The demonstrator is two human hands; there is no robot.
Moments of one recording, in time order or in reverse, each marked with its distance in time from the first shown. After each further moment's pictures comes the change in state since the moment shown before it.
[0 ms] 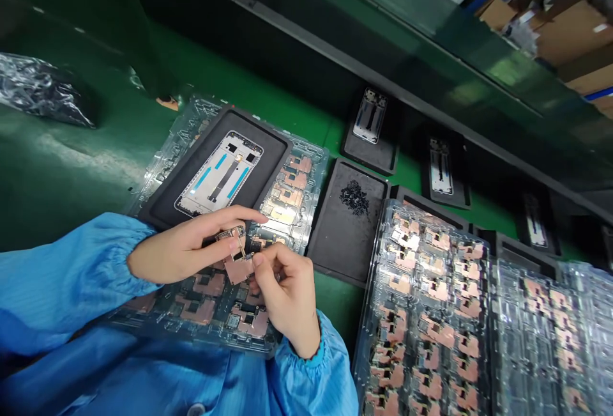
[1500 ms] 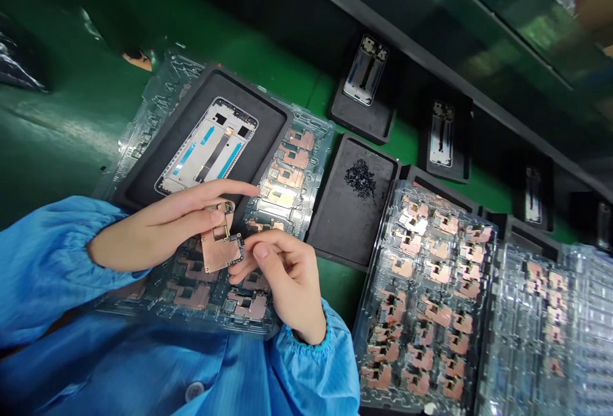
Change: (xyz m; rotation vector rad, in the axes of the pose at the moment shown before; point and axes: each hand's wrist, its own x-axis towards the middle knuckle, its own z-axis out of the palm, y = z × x) left_hand -0.001 0.006 -0.004 -0.080 0.089 -0.158; right_hand -0.001 0.002 -0.005 0.350 -0.131 0.188
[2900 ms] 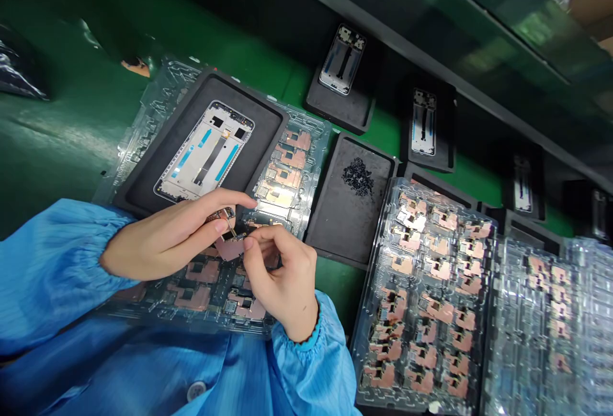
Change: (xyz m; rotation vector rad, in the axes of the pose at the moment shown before) left_hand 0.000 -0.009 0.001 0.390 -0.058 0.190; right_hand 0.004 -0.002 0.011 -0.623 0.238 -0.315
